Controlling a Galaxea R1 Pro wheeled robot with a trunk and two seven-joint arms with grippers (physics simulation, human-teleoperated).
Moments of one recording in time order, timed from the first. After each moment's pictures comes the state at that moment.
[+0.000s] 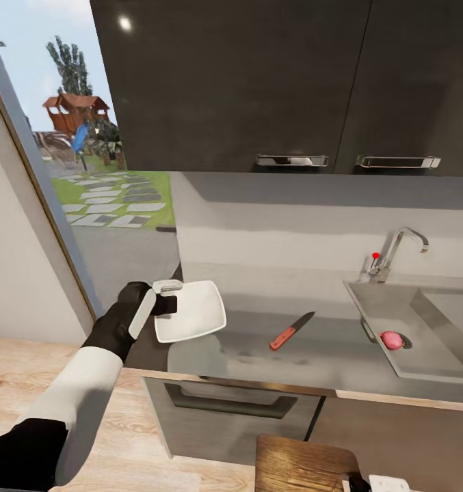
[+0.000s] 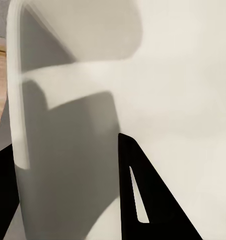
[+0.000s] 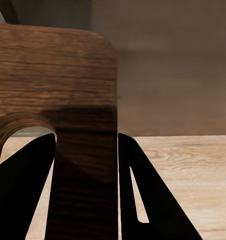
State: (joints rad) left arm -0.95 -0.02 -0.08 -0.85 0.27 0.93 0.19; right arm -0.39 -0.13 -0.07 -0.02 -0.03 -0.51 -0.02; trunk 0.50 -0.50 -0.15
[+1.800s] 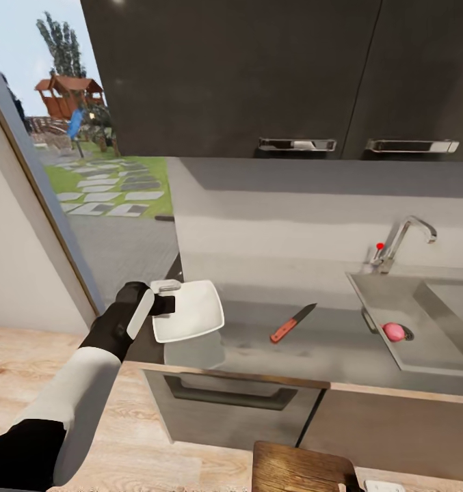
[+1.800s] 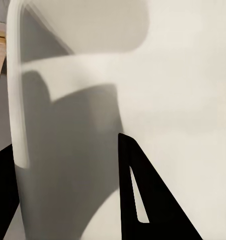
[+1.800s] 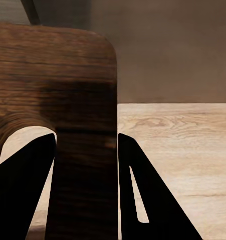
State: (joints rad) left arm -0.95 -0.01 -0.08 -0.85 0.27 0.93 0.19; right arm -0.39 -0.12 -0.07 -0.02 -0.03 -0.43 -0.02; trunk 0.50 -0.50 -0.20
